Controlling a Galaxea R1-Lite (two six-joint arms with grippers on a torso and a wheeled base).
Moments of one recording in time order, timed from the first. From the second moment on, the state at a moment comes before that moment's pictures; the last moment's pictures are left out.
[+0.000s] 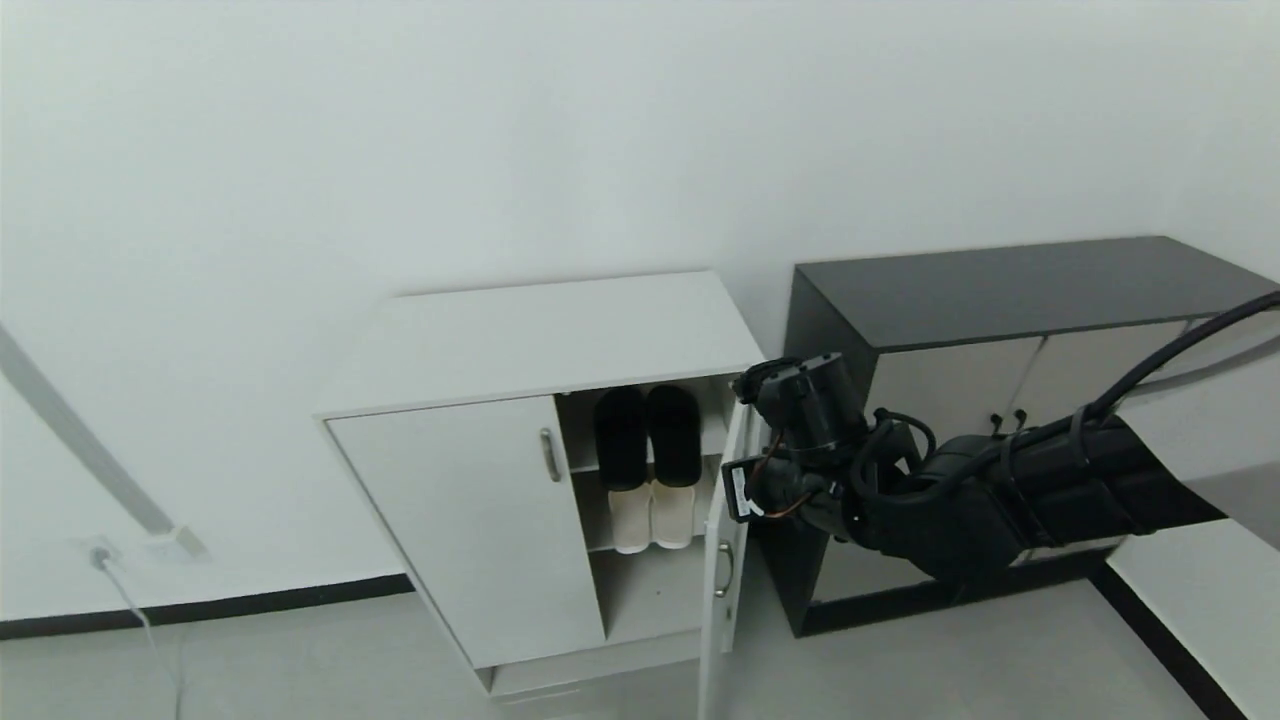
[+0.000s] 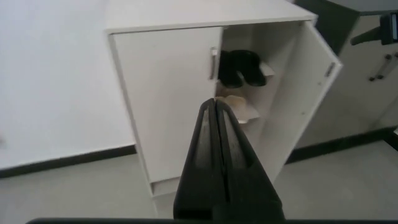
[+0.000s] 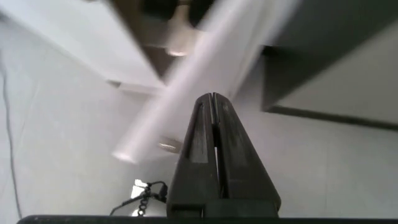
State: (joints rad) left arm 0.00 0.00 0.00 0.00 -0.03 -0.02; right arm 0.74 2.06 -1.25 -0.29 -0.31 0.21
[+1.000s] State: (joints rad) left arm 0.00 0.00 0.00 0.00 -0.03 -0.02; right arm 0.70 1.81 -0.91 -0.30 -0.30 0.19
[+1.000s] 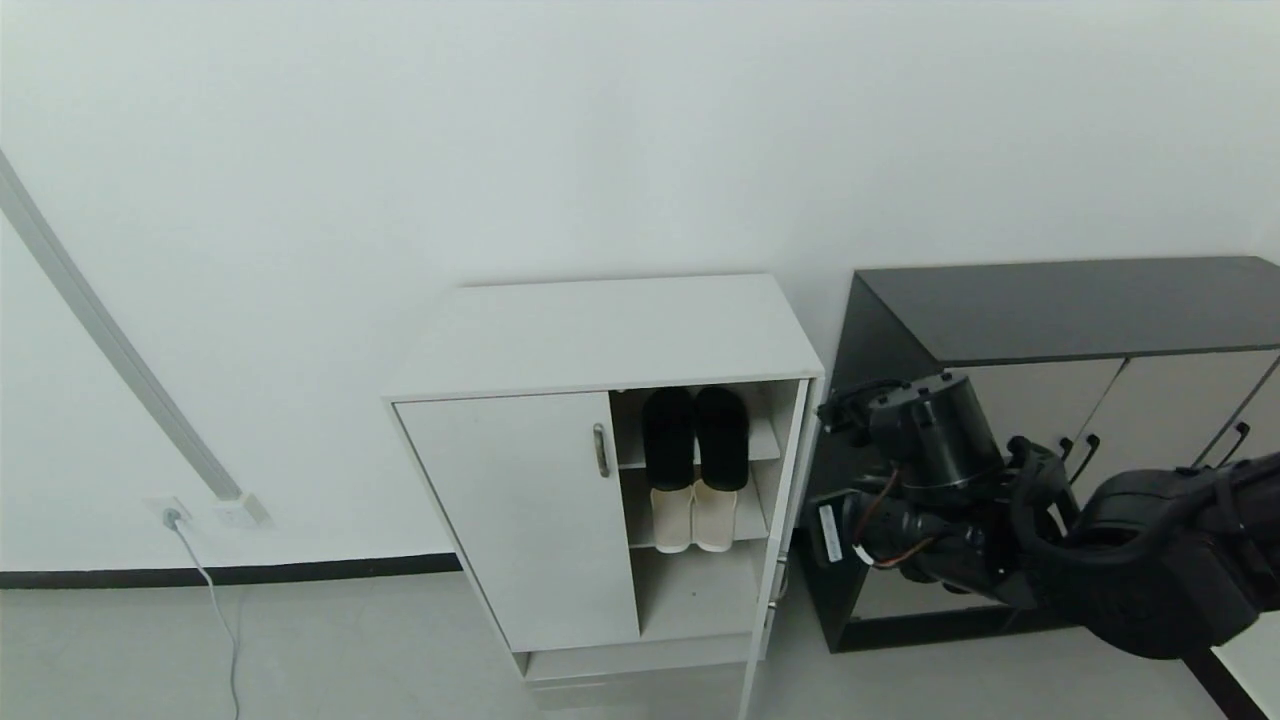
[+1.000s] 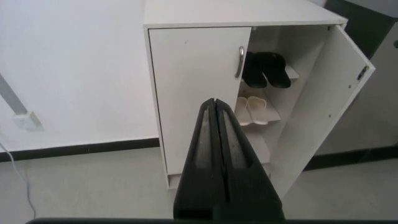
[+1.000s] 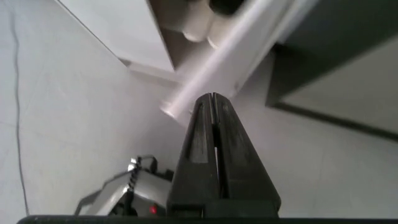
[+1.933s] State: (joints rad) left arm 0.00 0.00 0.00 0.00 -0.03 -0.02; right arm 0.65 2.04 -0.86 -0.64 -0.28 0.19
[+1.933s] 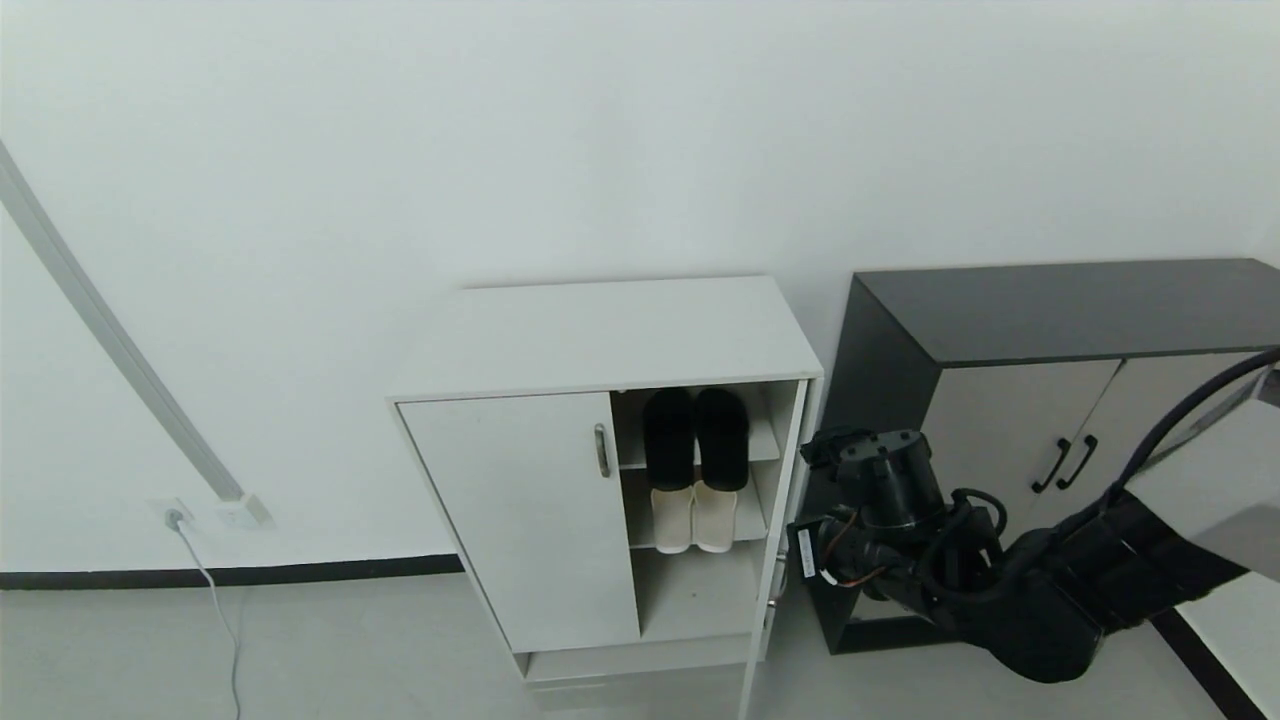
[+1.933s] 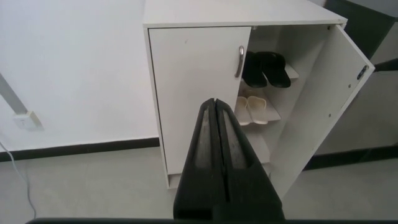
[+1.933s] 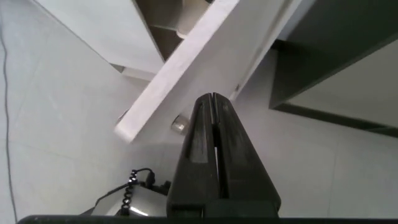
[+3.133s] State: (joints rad) left arm 0.00 0.00 0.00 0.00 -0.03 -0.02; right arm 0.61 2.31 -1.26 -0.64 -0.25 0.17
